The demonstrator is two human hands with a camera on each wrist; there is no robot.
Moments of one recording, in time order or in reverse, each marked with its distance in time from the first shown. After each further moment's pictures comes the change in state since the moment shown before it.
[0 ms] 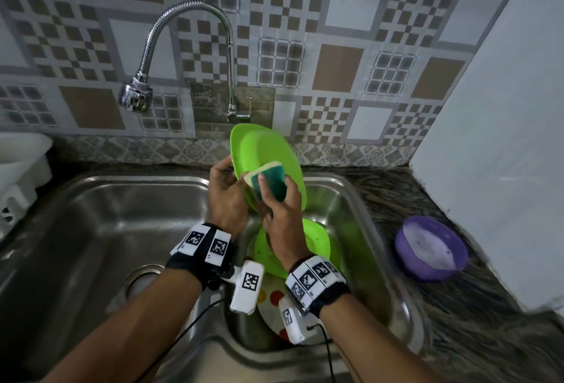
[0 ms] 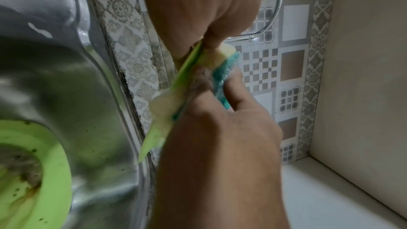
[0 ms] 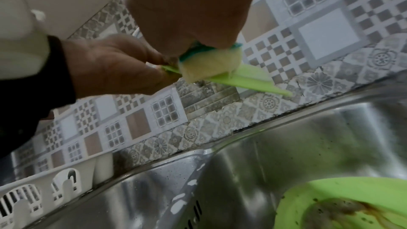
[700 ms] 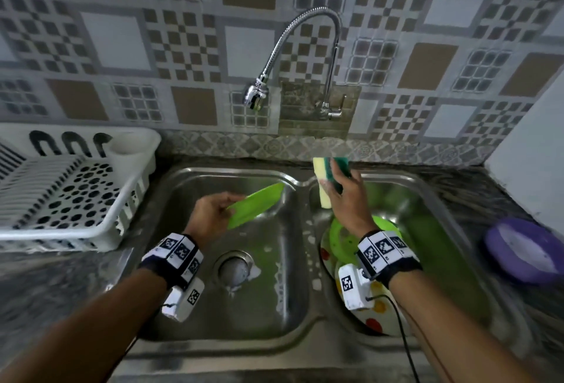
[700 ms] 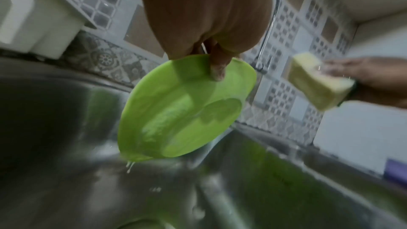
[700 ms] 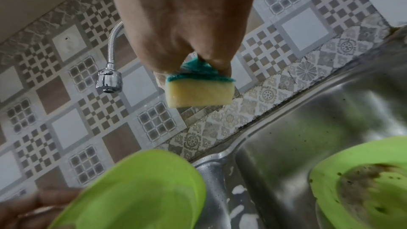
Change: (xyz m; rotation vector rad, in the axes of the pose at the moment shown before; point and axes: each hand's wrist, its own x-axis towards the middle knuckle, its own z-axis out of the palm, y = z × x) left_hand 0.054 0.080 -0.264 1.012 -0.349 0.187; right_hand 0.031 -0.052 0.055 0.111 -0.067 0.199
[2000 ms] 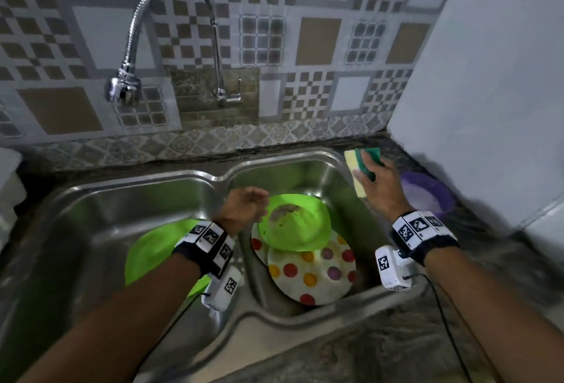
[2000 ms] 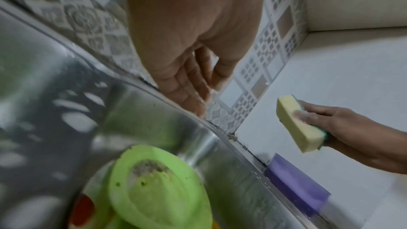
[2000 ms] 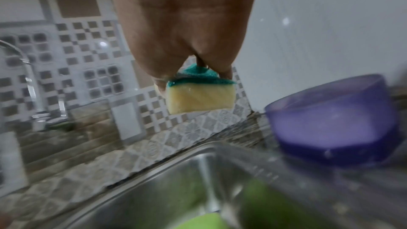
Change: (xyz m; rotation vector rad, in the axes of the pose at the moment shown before) left_hand 0.048 0.094 0.224 -0.571 -0.326 -0.315; right_hand -0.031 0.141 -0.199 -0.302 0.151 0.289
